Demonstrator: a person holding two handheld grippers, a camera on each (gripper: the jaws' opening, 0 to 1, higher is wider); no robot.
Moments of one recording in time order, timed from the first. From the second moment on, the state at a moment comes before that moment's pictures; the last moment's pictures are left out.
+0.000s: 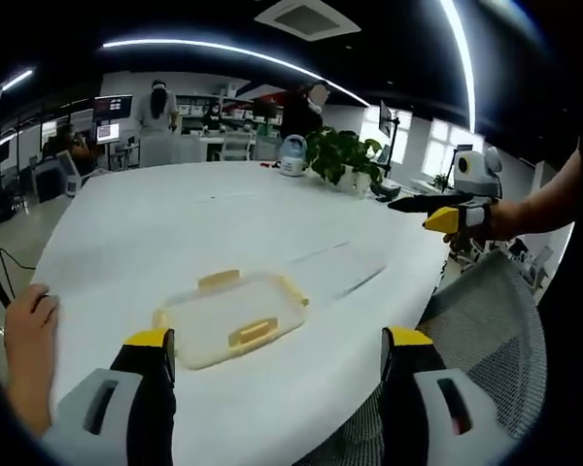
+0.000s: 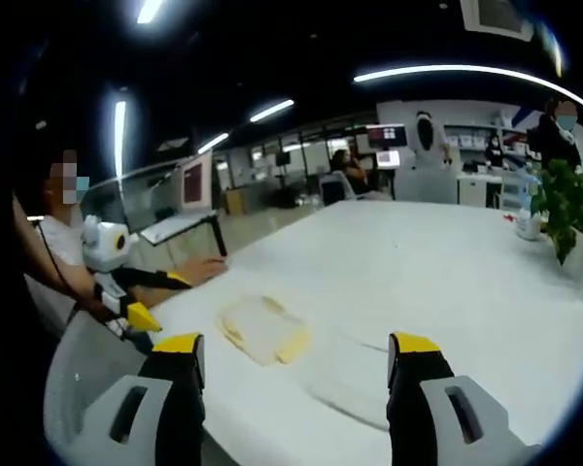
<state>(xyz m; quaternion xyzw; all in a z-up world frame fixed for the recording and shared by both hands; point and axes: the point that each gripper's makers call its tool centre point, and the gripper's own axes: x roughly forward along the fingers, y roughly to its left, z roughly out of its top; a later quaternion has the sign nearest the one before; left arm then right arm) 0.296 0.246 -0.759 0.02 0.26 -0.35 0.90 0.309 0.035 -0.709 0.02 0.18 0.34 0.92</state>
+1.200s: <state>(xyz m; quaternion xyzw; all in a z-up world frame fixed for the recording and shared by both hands) 0.332 0.264 -0.767 0.06 0.27 -0.36 0.89 0.332 0.069 -0.722 -0.02 0.19 0.37 0.91</state>
